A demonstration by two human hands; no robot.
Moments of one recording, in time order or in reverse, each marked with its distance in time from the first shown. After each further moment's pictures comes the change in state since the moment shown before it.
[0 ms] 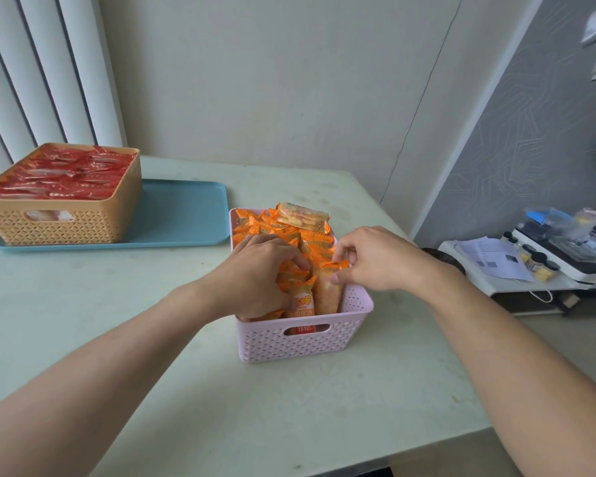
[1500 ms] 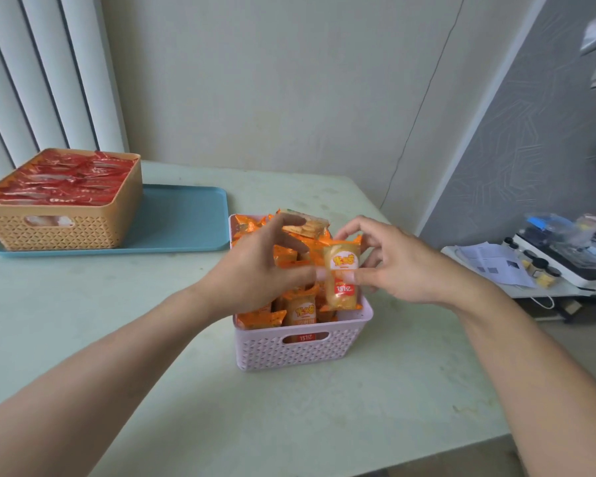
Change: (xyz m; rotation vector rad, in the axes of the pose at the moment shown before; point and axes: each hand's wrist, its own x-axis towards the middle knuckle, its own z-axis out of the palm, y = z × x) left_hand 0.002 0.004 -0.004 -0.514 0.195 -0.036; right_hand -0.033 0.004 -0.020 0.497 0.004 -0.125
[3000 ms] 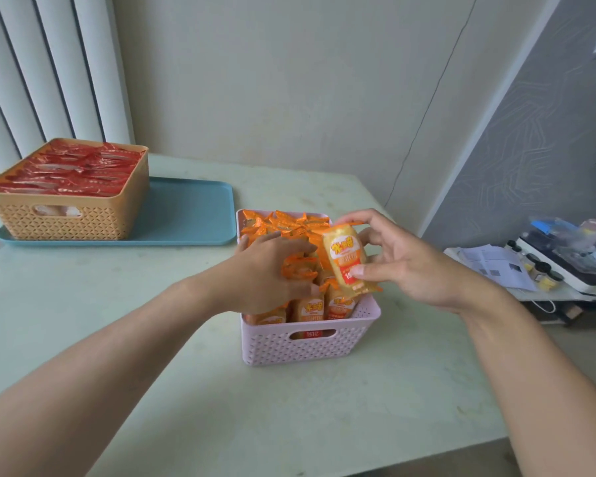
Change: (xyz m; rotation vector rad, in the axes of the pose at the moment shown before) left_hand -0.003 -0.002 -0.007 0.348 -0.229 -0.107; right_hand -0.005 -0.004 0.005 0.401 -0.110 -0.078
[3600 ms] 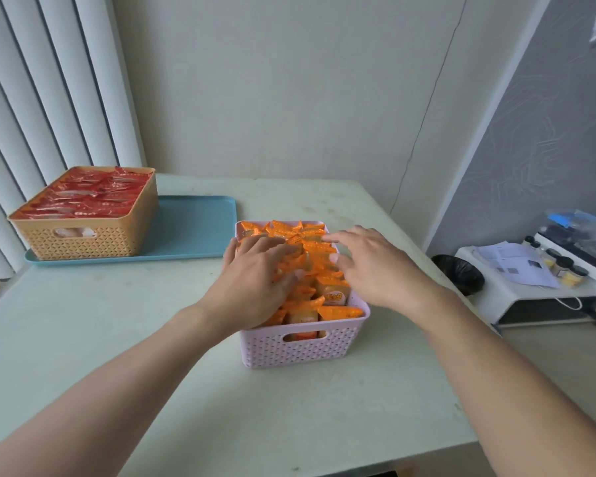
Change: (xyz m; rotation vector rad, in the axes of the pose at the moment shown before) left_hand 0.000 -0.004 0.022 0.125 0.275 -0.003; right_hand 0.019 0.008 0.019 -0.784 0.241 0.147
